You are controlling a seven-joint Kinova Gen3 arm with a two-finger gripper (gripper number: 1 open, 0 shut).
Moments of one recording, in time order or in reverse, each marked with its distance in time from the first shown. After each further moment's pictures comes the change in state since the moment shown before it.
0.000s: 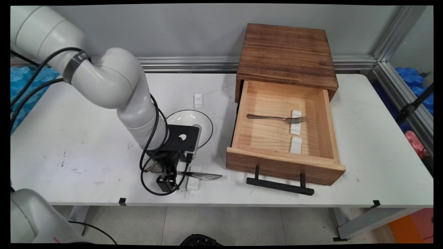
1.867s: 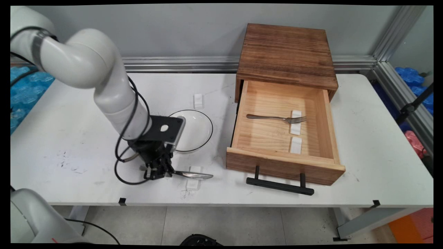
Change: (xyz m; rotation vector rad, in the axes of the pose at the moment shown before) arm -0.032 -0.006 -0.035 -0.055 0.035 0.057
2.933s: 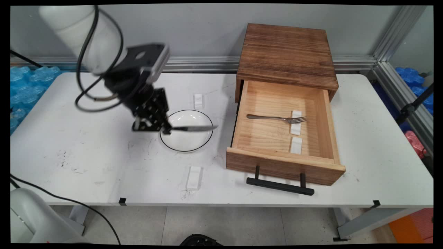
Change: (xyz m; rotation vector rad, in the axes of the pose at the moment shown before) arm 0.002 -0.026 -0.150 0.060 0.136 0.008
